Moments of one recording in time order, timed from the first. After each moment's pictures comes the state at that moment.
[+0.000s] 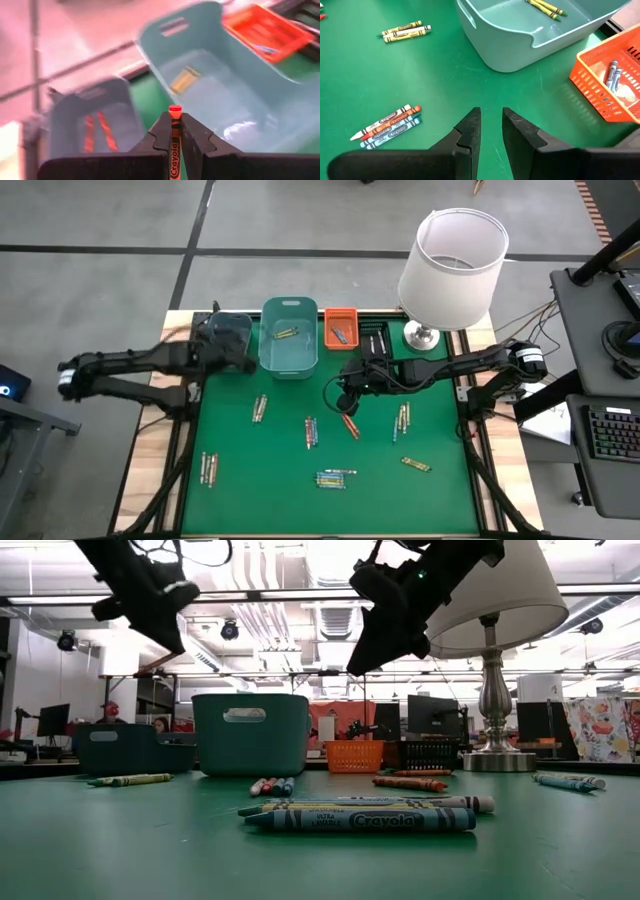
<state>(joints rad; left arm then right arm) 0.19 0.96 0.87 -0.83 -0.73 -0.61 0.00 1.57 1.09 -0.30 0.29 0.35</state>
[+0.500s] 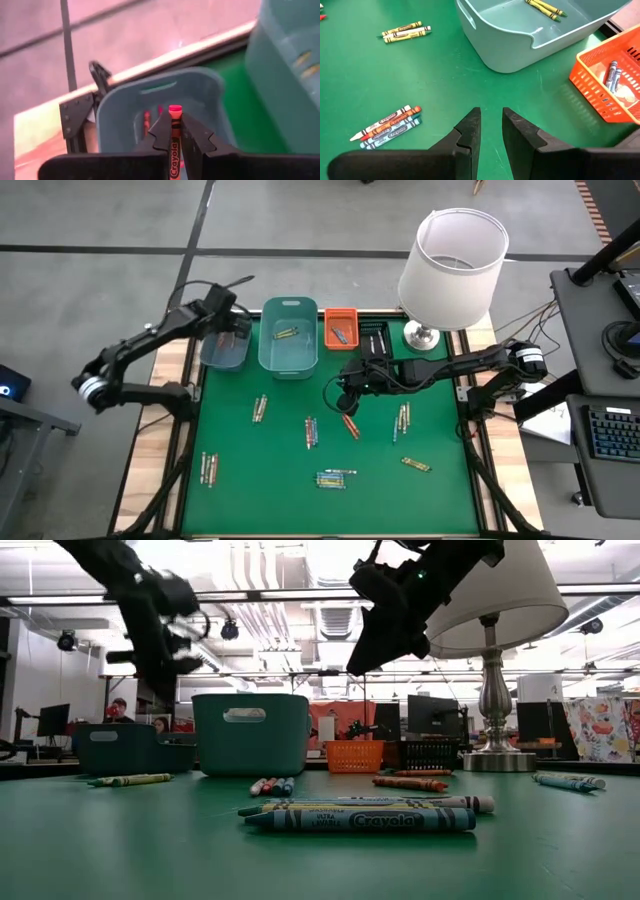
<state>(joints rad) 0.90 1.20 0.87 -0.64 -0.36 -0.18 0.00 1.57 1.09 -0.30 0.29 0.35</state>
